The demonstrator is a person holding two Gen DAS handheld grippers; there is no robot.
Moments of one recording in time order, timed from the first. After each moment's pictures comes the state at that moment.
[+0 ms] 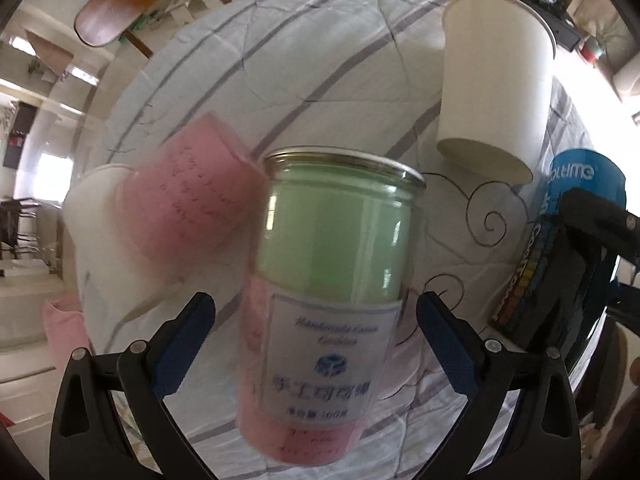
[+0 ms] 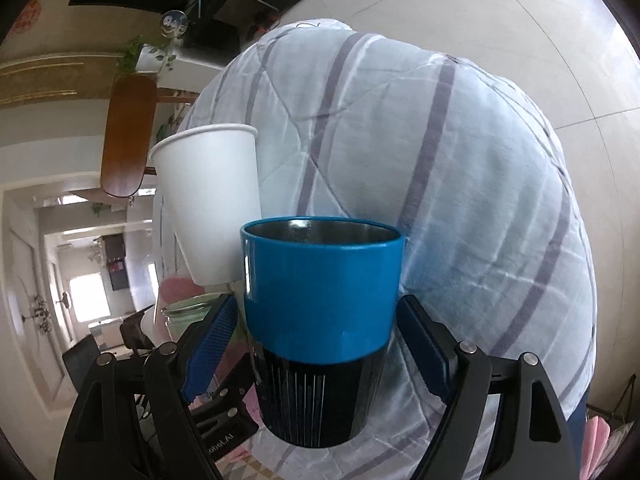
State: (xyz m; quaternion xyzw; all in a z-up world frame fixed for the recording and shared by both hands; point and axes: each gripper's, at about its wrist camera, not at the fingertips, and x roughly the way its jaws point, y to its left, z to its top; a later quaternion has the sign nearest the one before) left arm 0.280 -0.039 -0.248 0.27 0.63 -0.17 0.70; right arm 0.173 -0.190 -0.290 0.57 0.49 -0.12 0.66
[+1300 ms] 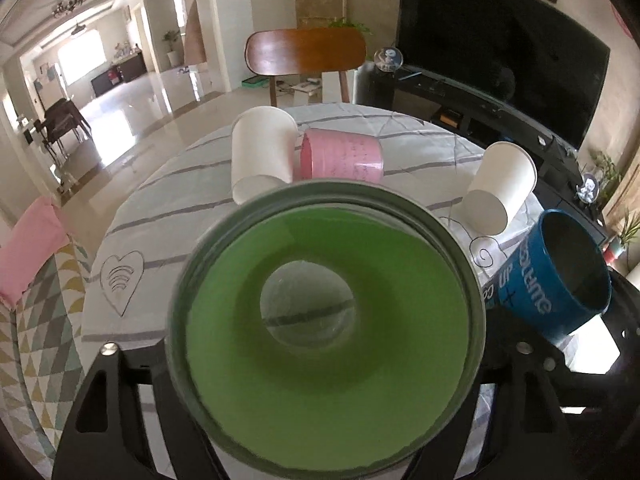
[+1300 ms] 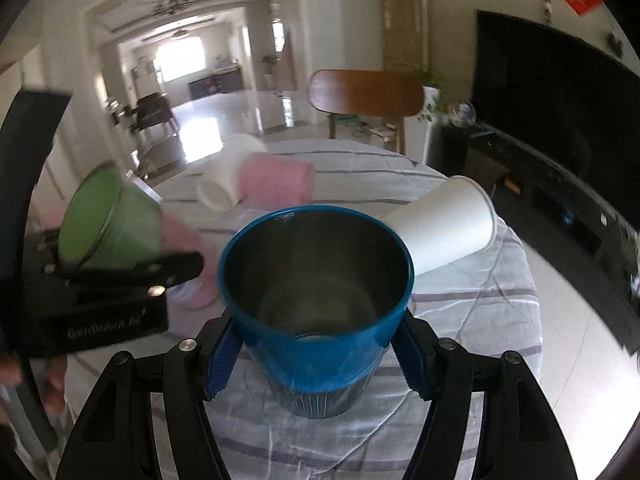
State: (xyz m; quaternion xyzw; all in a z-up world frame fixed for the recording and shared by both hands) left arm 0.171 0.071 -0.209 0.04 0.43 -0.05 0.90; right arm 0.124 -0.074 -0.218 -0.02 0.36 0.13 0.92
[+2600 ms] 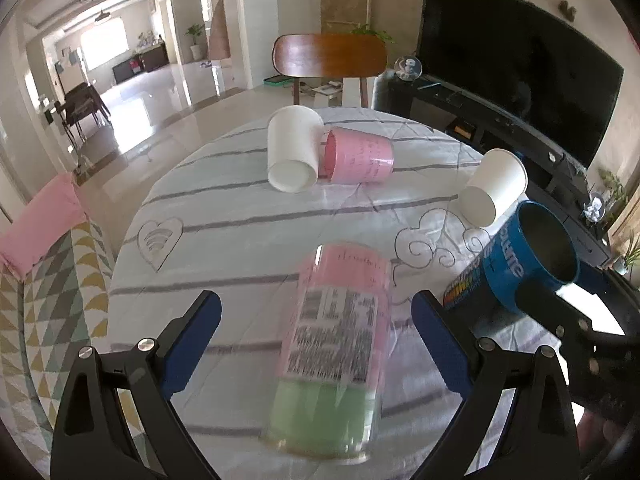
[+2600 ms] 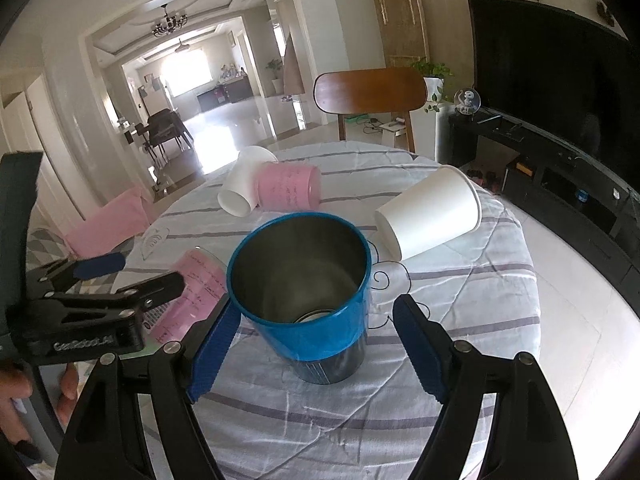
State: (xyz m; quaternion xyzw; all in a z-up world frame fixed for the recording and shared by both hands) left arm 0.122 0.086 -0.190 0.01 0.43 -0.02 0.90; right arm 0.108 -0.098 -0.195 0.04 0.37 0.15 0.92
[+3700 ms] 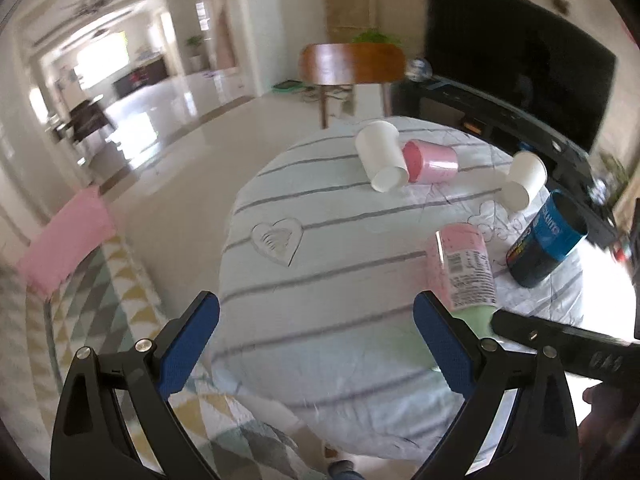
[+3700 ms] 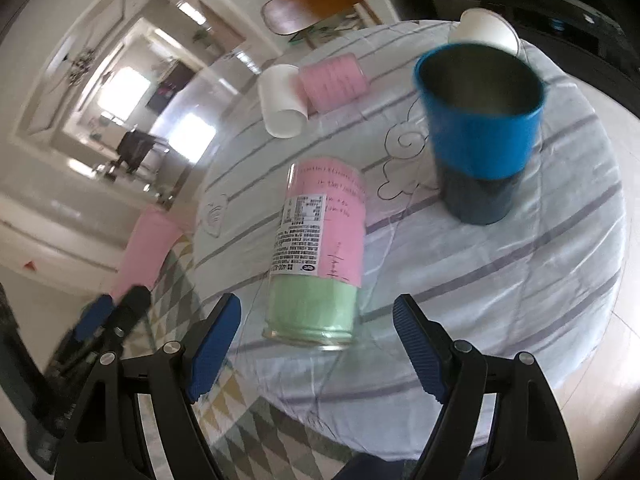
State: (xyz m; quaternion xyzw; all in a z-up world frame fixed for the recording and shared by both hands) left arm 0.099 0.203 -0.154 0.05 0.43 -0.03 0.90; right arm 0.096 0.011 -0.220 0.26 0.52 0.09 0.81
